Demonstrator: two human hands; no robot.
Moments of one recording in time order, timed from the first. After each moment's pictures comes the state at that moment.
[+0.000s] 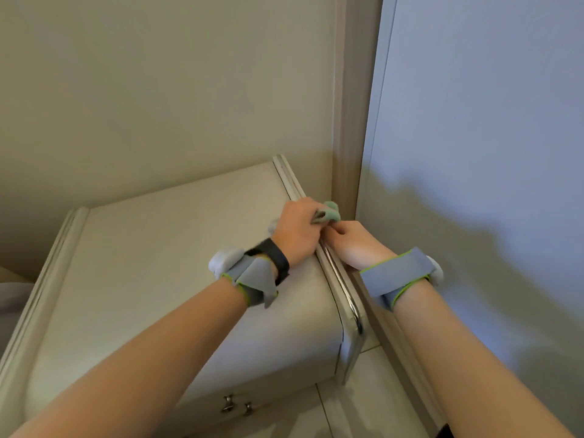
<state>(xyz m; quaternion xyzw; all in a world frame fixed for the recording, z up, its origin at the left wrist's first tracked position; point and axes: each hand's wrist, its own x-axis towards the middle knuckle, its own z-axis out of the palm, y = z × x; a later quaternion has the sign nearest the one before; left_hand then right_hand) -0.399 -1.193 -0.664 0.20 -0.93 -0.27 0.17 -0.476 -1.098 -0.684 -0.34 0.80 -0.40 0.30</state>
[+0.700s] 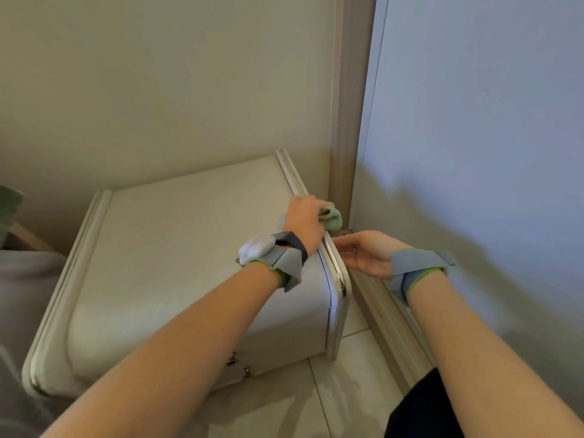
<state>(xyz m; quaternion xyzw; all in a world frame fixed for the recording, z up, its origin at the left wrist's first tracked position) -0.384 -1.142 -0.648 0.23 -0.95 -0.17 0.14 -0.475 -1.040 -0.685 -0.06 0.55 -0.59 0.59</state>
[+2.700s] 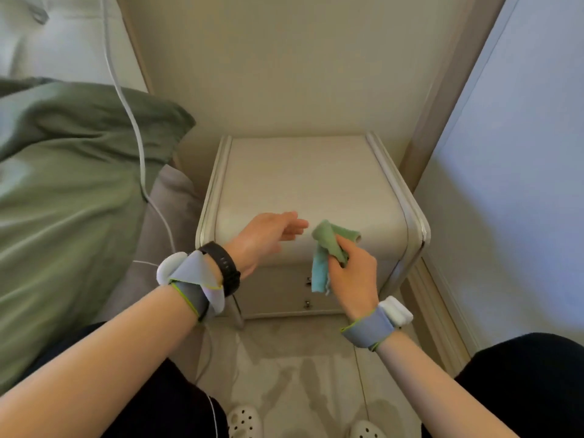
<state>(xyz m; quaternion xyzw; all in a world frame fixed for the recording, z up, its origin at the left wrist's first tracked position) -0.081 -1.121 -0.601 0.41 -0.66 -0.61 0.13 -0.205 -1.021 -0.681 -0.40 0.75 -0.52 0.07</state>
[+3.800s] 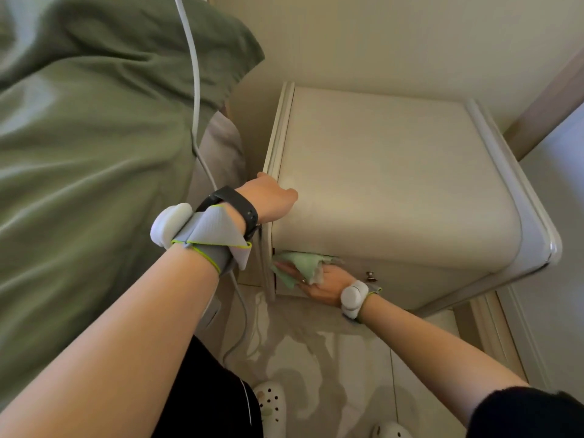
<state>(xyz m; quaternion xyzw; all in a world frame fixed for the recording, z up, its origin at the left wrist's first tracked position) -0.023 -1.236 -0.628 0.60 -0.70 -0.39 -0.03 -0.179 -1.146 -0.850 -0.83 0.54 -0.07 -0.12</state>
